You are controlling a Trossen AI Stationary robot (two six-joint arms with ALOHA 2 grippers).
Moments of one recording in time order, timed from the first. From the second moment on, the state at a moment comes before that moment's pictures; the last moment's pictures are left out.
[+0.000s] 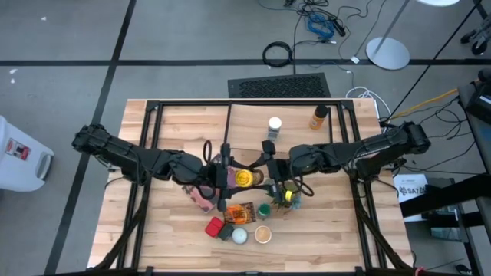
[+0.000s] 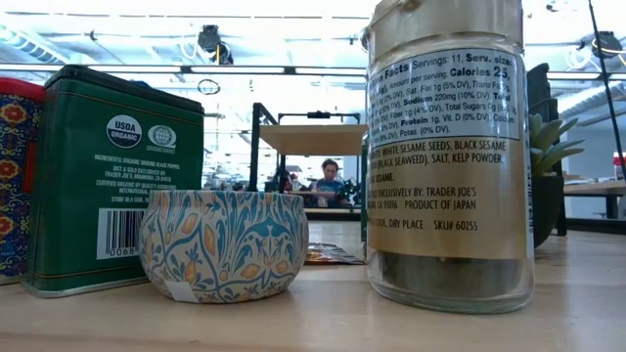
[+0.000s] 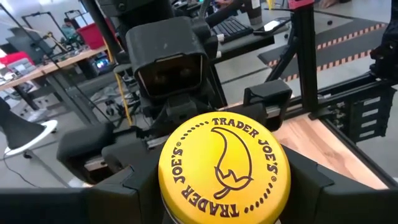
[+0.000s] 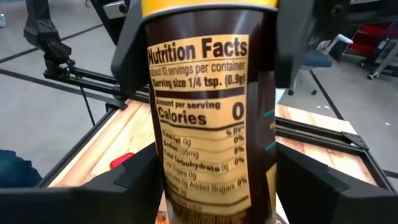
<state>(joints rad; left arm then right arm) -0.33 1.41 1.28 -0.04 -0.30 0.29 0.21 1.43 1.17 0.02 0.07 -0.13</state>
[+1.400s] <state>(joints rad) -0.33 1.40 1.28 0.00 -0.38 0.32 0.21 1.35 1.17 0.00 0.24 -0.13</state>
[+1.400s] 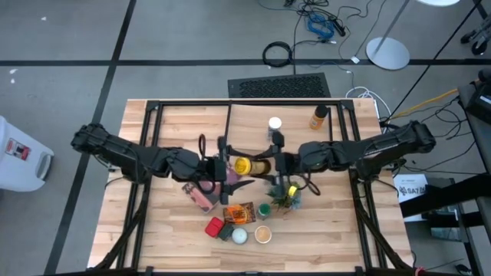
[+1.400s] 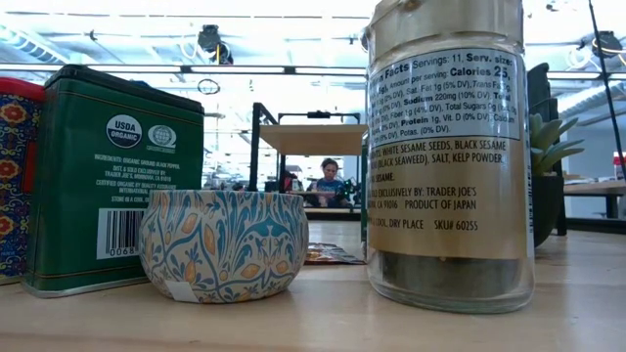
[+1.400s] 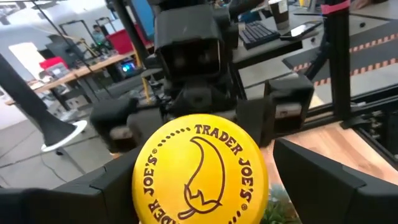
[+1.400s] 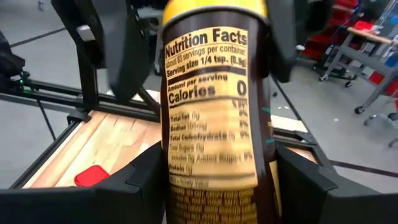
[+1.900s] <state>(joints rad) -0.34 1.35 1.28 -0.06 -0.43 0.34 0.27 1.16 1.17 -0.12 0.69 -0.14</state>
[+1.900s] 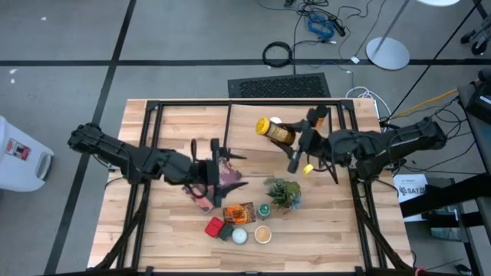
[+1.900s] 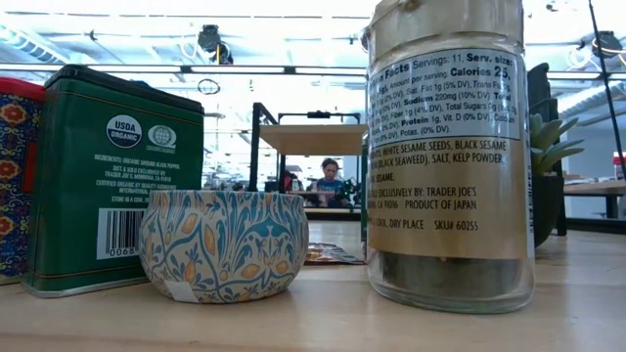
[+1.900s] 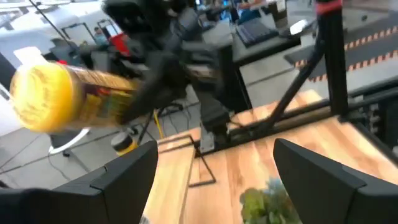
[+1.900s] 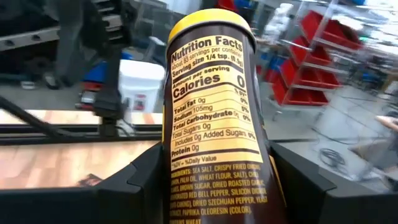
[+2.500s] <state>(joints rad) -0.33 1.35 1.23 -0.18 -0.55 0.32 0.34 1.16 1.17 -0.31 1.10 0.06</state>
